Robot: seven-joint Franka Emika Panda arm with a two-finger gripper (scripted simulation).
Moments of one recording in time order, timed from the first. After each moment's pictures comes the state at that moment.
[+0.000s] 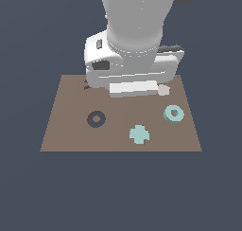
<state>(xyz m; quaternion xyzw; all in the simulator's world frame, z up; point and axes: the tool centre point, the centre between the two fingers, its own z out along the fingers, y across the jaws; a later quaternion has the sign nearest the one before) -0.005 0.023 0.124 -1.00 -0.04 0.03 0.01</state>
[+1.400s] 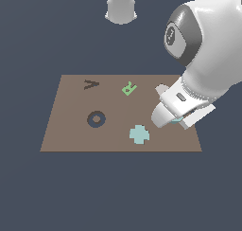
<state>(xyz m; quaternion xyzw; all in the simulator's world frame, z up) 0.032 0.176 0.042 -0.96 -0.28 0.00 0.00</state>
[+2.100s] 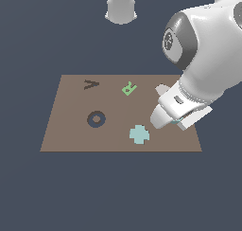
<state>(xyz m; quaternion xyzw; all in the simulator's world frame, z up) 0.031 0.175 0.031 -0.96 -0.28 0.00 0.00</state>
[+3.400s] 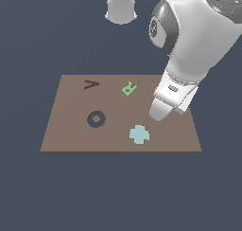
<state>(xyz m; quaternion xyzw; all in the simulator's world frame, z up) -0.014 0.153 0.032 -0.89 -0.45 0.00 0.00</state>
